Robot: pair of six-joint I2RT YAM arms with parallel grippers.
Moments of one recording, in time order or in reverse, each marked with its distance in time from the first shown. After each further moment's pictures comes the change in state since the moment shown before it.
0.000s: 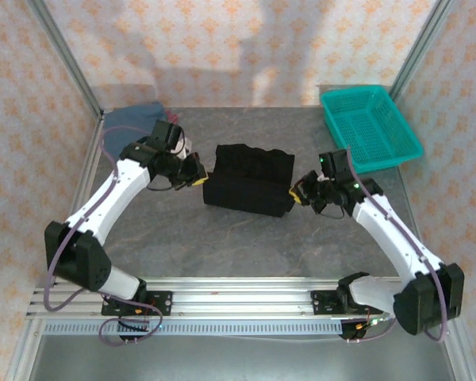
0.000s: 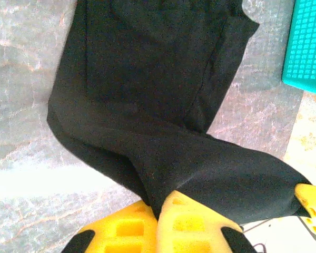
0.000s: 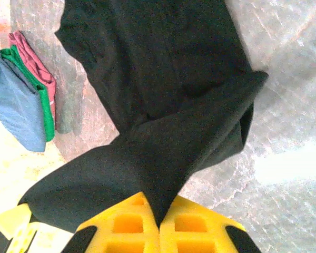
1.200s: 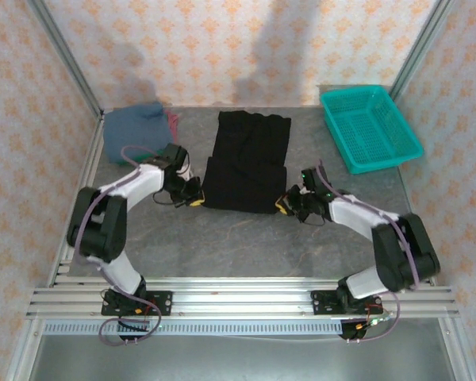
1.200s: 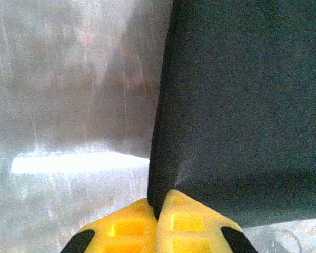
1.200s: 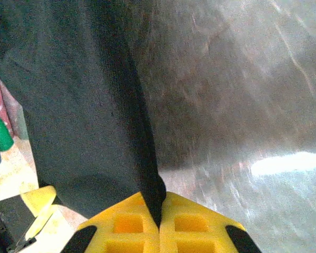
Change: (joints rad) left arm 0.040 0.147 -0.319 0.233 -0.021 0.138; right arm 0.046 0.203 -0.325 0.509 -0.059 -0.007
